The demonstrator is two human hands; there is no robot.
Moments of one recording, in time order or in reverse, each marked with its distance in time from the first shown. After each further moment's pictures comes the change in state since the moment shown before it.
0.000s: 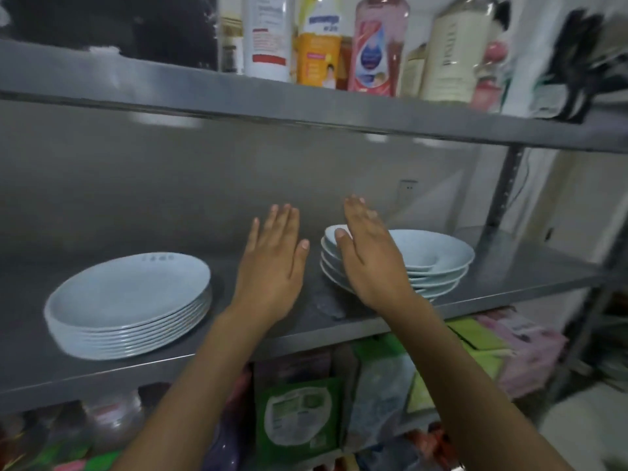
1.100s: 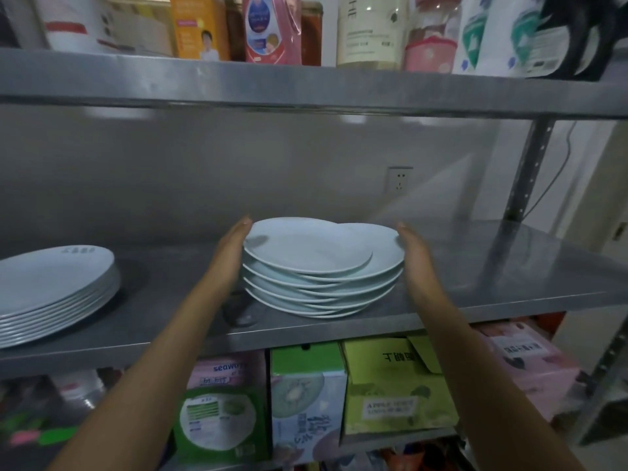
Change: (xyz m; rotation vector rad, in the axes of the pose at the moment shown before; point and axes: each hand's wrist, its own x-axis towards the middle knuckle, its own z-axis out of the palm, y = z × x) left_hand 0.072 0.037 0.135 -1.097 0.077 -0.820; right_hand 0.014 0.267 -0.006 1.060 -0.010 0.844
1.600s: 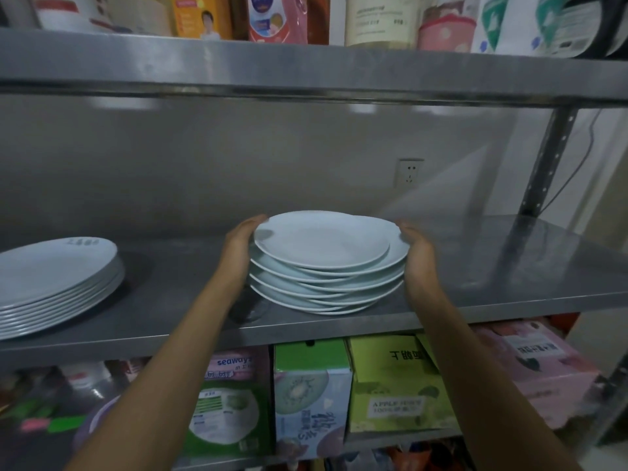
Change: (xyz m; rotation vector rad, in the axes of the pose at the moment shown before) left_hand -0.014 0.005 0.020 -0.101 0.079 0.012; right_hand 0.012 0.020 0.009 0.188 -0.034 -0.047
